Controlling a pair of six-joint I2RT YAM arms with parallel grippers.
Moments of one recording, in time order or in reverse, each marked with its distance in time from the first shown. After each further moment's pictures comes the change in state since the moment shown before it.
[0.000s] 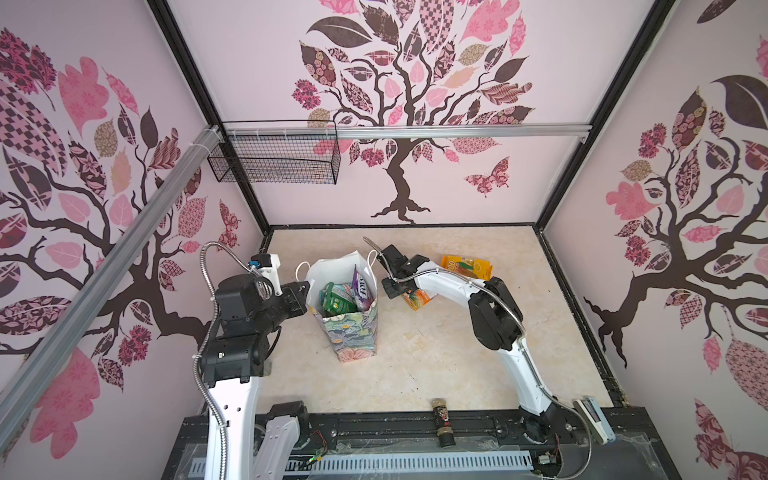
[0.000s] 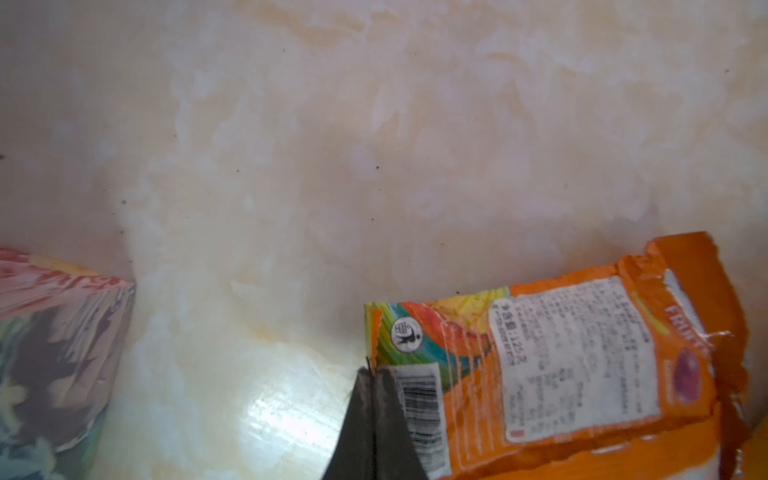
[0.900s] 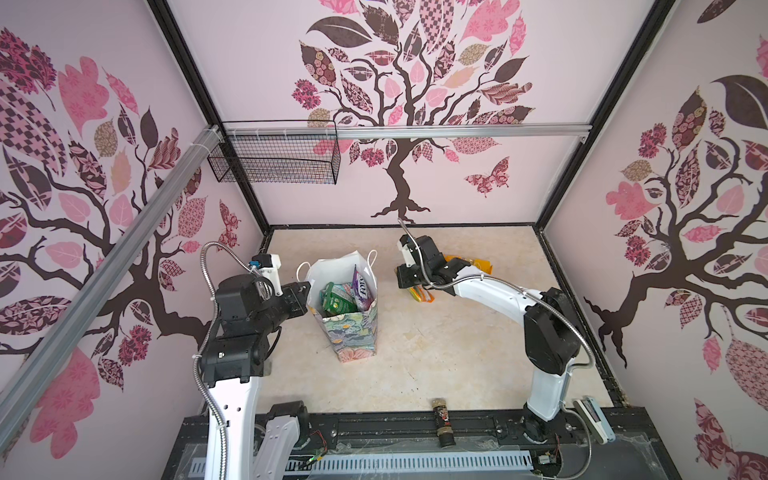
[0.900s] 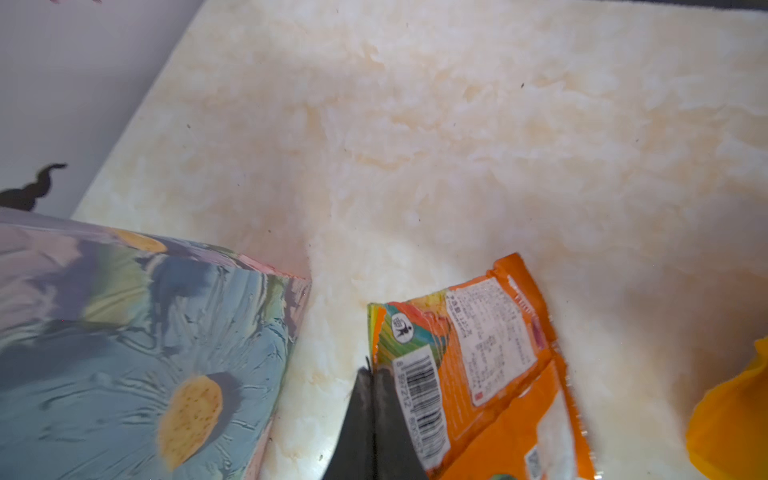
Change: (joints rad) left arm 0.000 0.002 0.000 -0.006 0.012 0.000; right arm -0.058 -0.444 -0.440 0.385 -0.241 0.124
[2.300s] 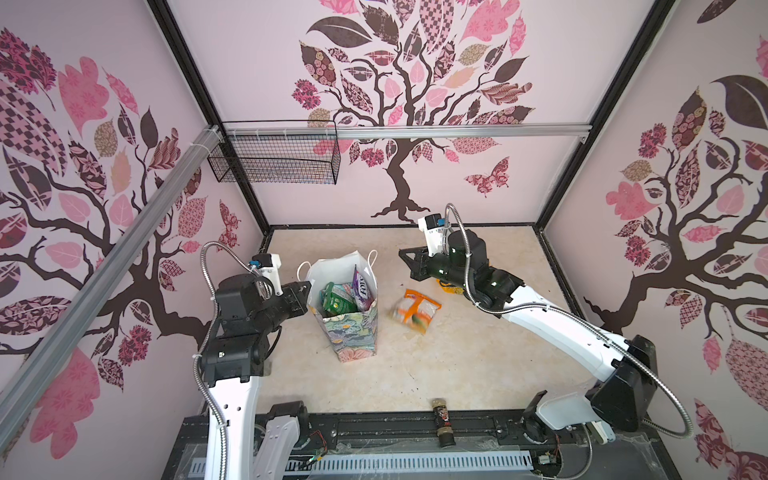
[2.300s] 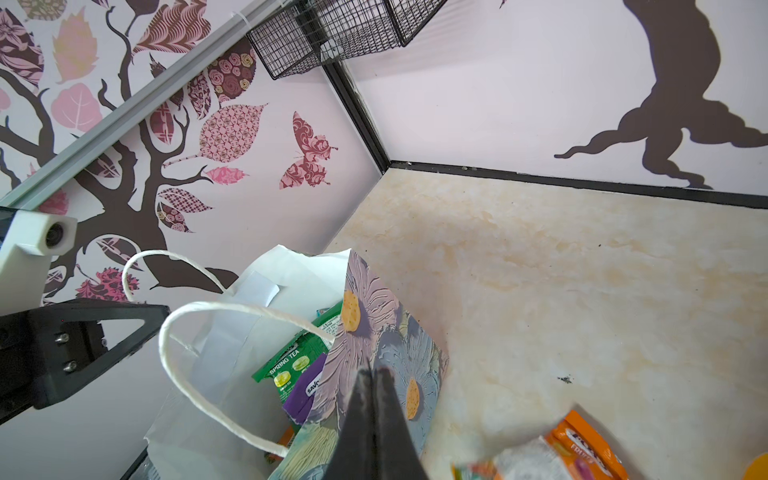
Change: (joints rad) left arm 0.000 -0.001 0.000 0.008 0.009 -0.009; right arm 0.055 -0.422 -0.174 0.214 -0.084 0.106
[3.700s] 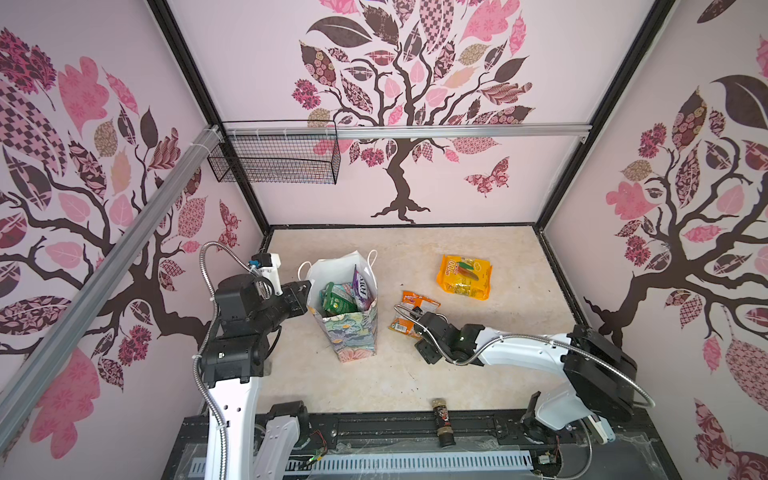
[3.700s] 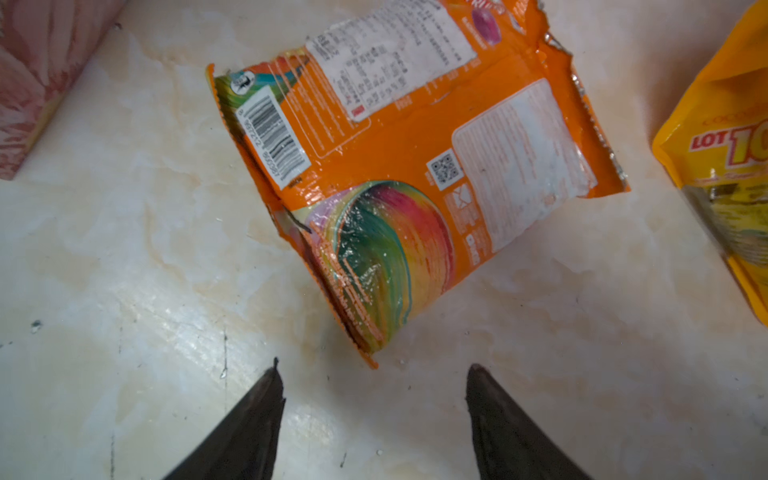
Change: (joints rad) left arm 0.000 0.000 -0.001 0.007 -0.002 0.005; right arm 0.250 0.113 -0.494 -0.216 0.449 -0.248
